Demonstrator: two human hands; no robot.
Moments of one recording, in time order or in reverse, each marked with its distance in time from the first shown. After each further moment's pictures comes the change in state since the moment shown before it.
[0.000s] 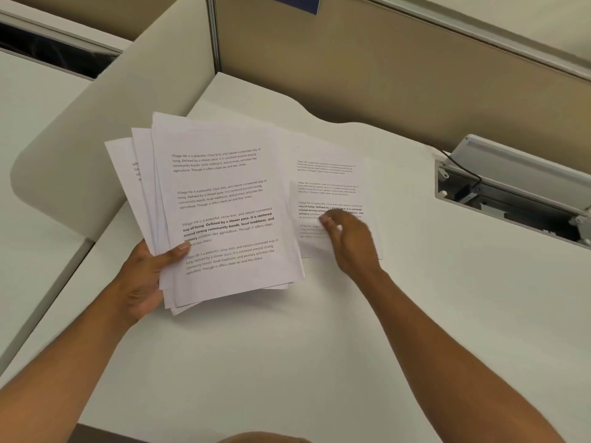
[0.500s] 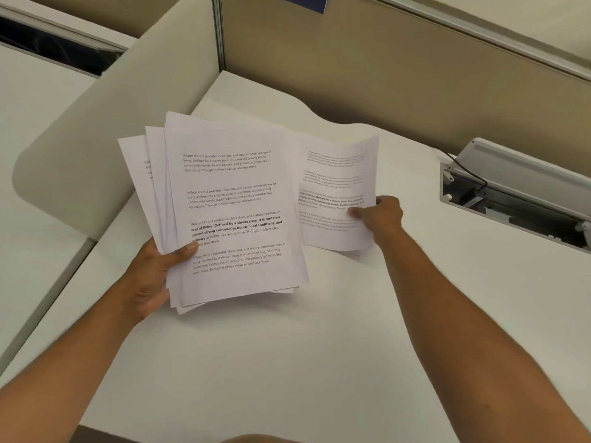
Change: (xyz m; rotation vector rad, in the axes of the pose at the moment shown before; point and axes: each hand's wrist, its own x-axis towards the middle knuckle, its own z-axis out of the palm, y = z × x) left_hand 0.008 -0.002 0.003 0.016 -0.020 -0.018; right_hand 0.077 0.019 -0.035 0.197 0.094 0.631
